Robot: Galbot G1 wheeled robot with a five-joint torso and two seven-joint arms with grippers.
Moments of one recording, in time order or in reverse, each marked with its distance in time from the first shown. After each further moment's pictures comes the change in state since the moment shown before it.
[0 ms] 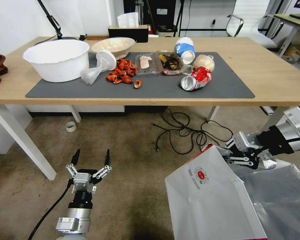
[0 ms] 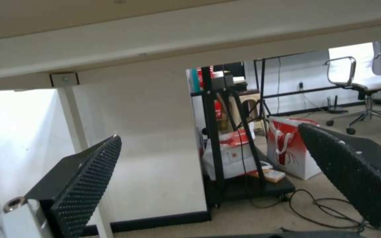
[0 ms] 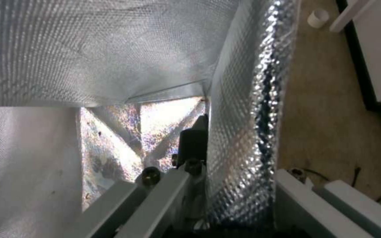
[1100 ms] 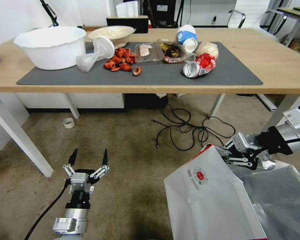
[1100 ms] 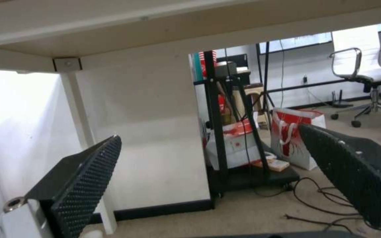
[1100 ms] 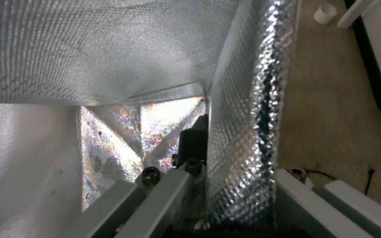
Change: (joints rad) left arm 0.018 0.000 -0.019 -0.015 -0.005 0.004 -0.001; right arm 0.001 0.018 -0.003 0.007 -0.002 -0.005 0.003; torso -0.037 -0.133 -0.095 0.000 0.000
